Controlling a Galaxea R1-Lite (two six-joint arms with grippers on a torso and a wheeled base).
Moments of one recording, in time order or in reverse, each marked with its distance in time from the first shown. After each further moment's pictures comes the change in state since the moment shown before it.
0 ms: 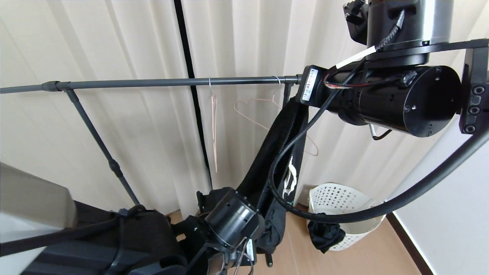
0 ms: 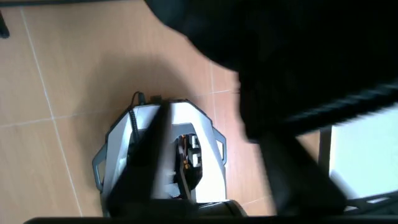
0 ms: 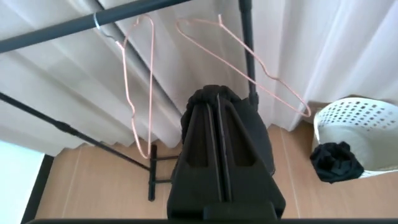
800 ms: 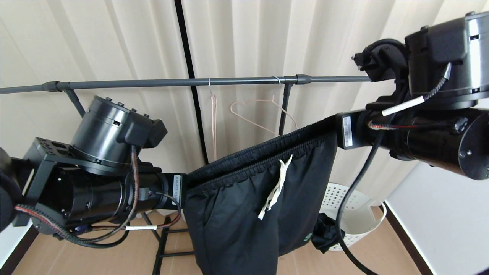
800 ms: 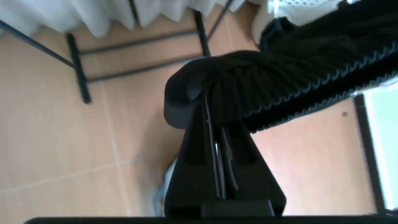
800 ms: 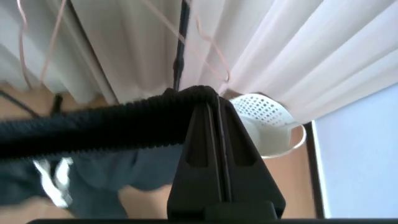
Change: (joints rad) left arm 0.287 -0.374 -0.118 0.289 -0.008 0.421; right arm -0.050 -0.156 0.274 0.064 -0.050 -0.329
